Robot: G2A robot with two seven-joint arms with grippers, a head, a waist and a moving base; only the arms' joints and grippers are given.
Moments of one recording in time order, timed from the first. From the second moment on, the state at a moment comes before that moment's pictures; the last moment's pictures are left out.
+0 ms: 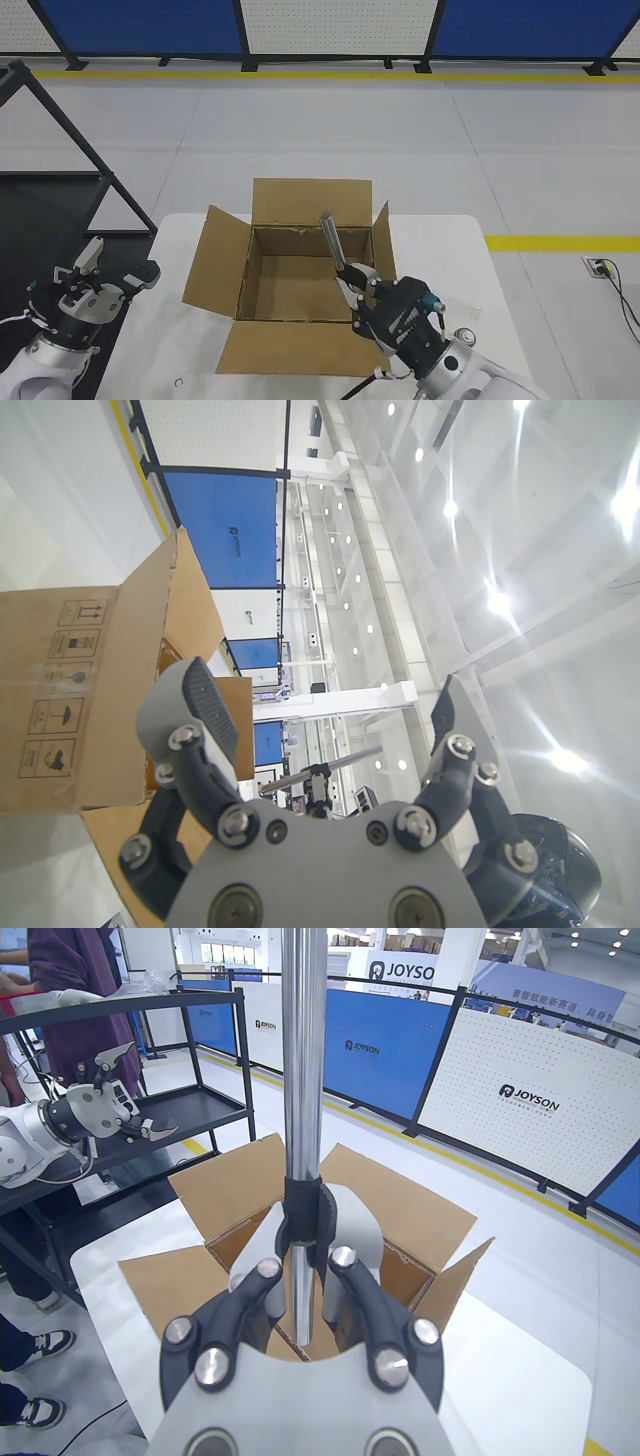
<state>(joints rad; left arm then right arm) 1.40 -1.06 -1.91 -1.84 -0.76 0.01 -0.58 -1.24 -1.40 1.24 -2.31 -1.31 -0.30 0.60</state>
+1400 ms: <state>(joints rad) 1.40 -1.06 -1.91 -1.84 -0.76 0.01 -0.58 -1.83 -1.33 2.14 -2.35 -0.59 -0.32 0.86</state>
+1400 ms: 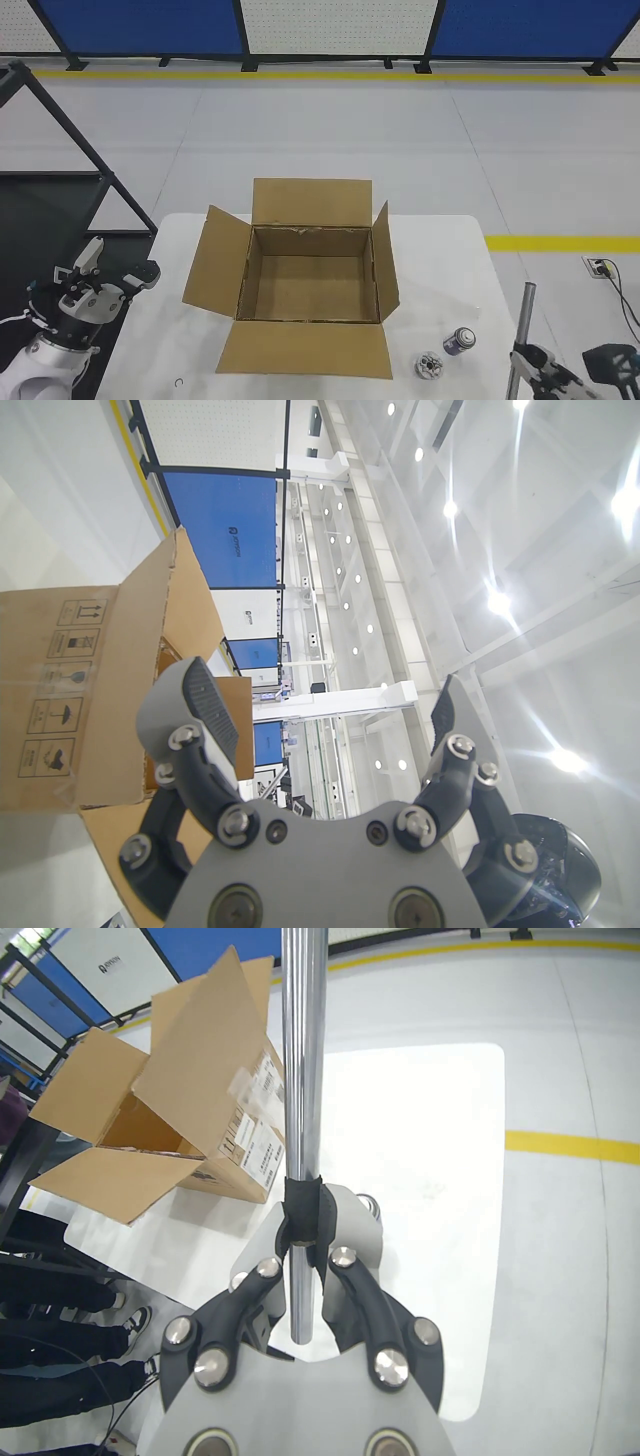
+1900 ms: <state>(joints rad) 1.40 -1.06 -1.91 -1.84 -0.76 0.01 -0.58 -1.79 -1.32 2.12 -2.32 -0.63 -0.22 0.90</state>
